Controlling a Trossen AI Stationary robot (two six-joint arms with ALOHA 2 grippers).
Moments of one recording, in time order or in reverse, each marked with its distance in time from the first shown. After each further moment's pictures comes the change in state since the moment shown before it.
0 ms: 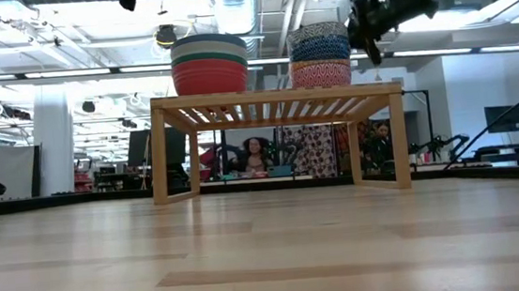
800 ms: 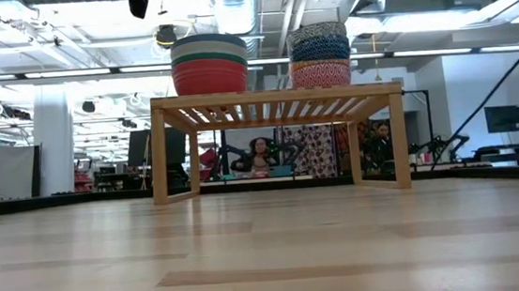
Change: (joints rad) left arm 0.346 -0.049 0.024 -0.099 0.585 0.168; right arm 0.543 0.092 0.616 -0.644 0.744 0.056
